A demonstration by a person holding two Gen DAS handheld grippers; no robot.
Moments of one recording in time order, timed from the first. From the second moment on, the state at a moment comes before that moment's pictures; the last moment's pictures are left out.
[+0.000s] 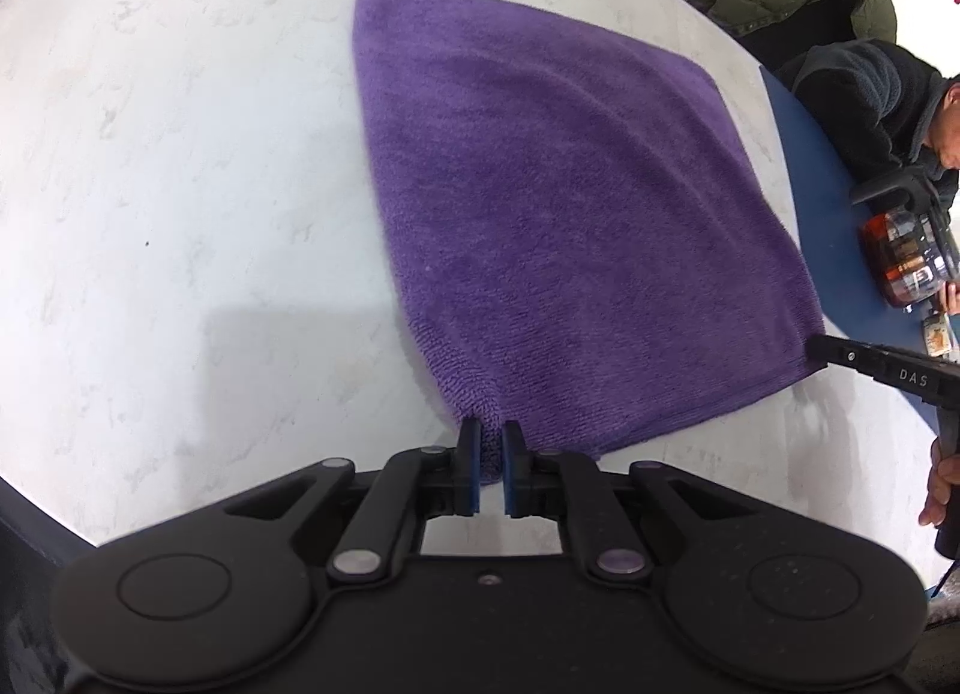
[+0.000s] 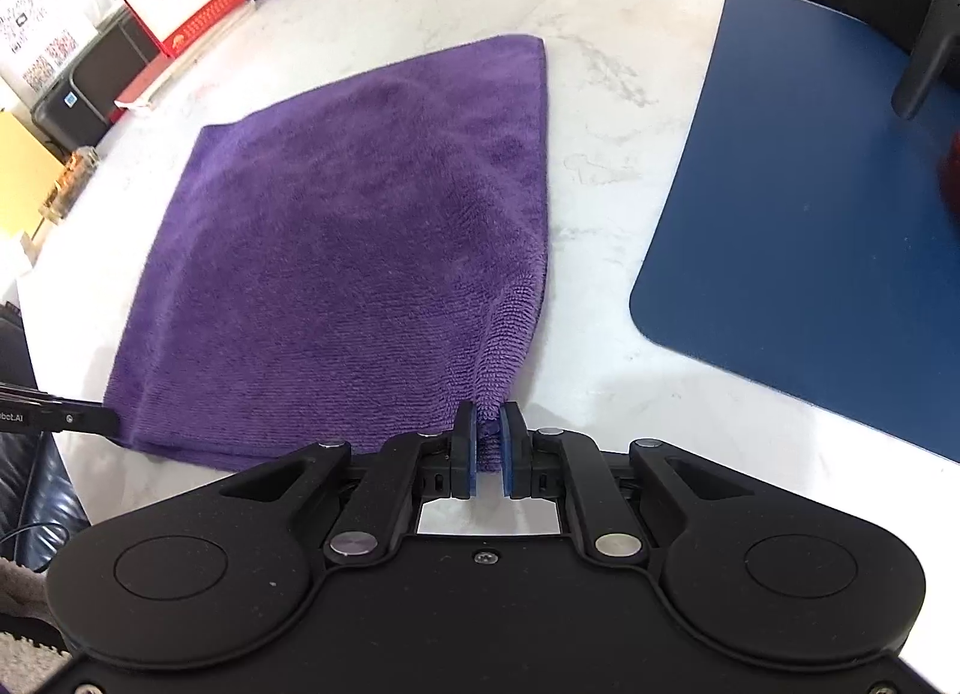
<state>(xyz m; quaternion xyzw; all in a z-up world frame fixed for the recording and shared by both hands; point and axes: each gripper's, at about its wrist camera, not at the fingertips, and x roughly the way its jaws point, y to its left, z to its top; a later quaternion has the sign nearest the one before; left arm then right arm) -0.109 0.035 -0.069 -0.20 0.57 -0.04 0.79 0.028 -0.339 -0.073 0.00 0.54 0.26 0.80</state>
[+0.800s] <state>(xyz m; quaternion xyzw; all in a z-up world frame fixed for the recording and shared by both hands) -0.094 0.063 -0.058 -0.25 0.56 -0.04 0.79 0.037 -0.338 -0.053 0.08 0.51 0.27 0.81</state>
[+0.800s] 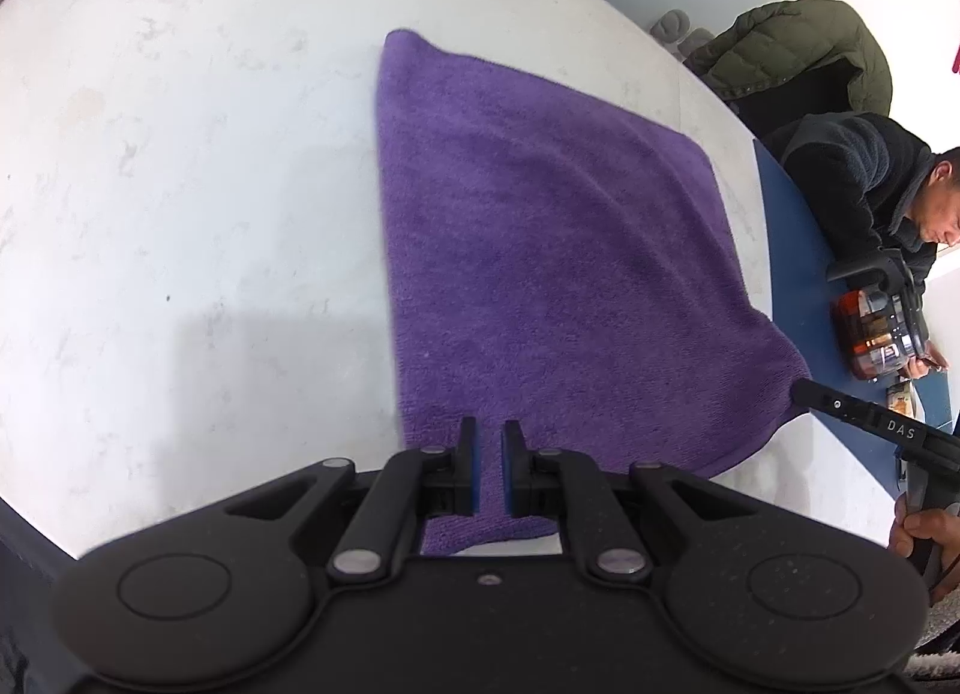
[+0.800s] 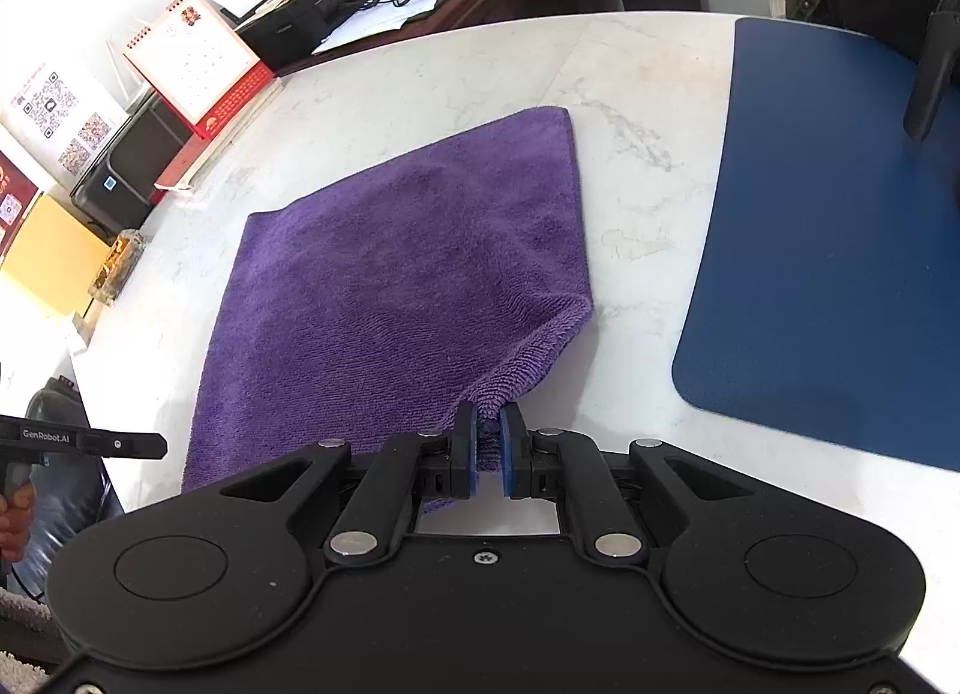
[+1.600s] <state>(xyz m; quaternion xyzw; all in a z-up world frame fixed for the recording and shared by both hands) -0.094 0.053 -0.082 -0.17 0.62 -0.06 0.76 0.033 -0.345 -0.067 0.07 0.53 0.26 0.80</state>
